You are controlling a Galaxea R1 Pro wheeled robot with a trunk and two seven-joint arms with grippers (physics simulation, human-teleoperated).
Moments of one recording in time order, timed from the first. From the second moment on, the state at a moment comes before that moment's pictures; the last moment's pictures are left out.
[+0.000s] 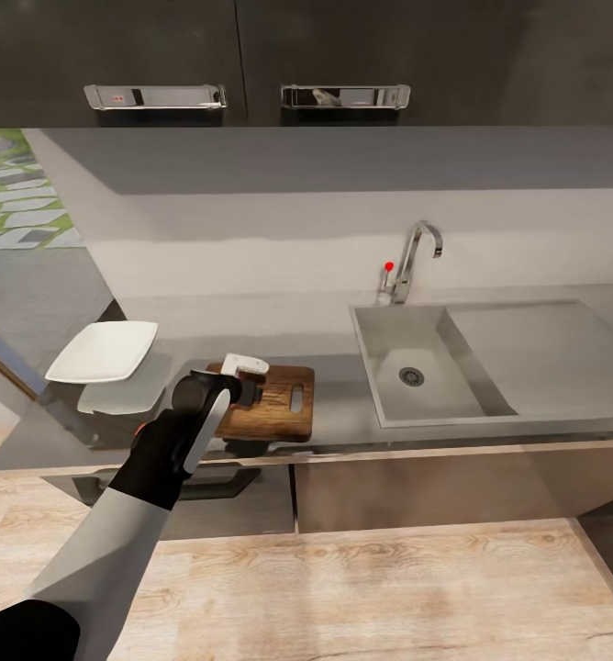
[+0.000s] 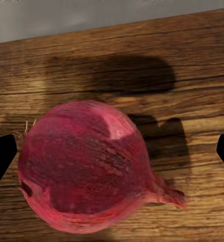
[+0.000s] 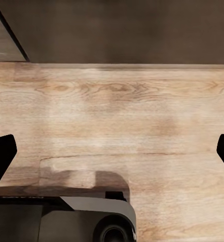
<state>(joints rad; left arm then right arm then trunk) -0.86 -0.04 -0.29 -1.23 0.16 1.00 0.22 0.15 -0.02 0.23 -0.82 -0.04 -0.41 -0.24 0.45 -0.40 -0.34</state>
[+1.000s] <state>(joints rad) -0.86 -0.02 -0.28 -1.39 0.16 1.01 0.22 0.15 -0.02 0.23 -0.82 -0.04 -0.41 -0.24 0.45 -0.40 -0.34</state>
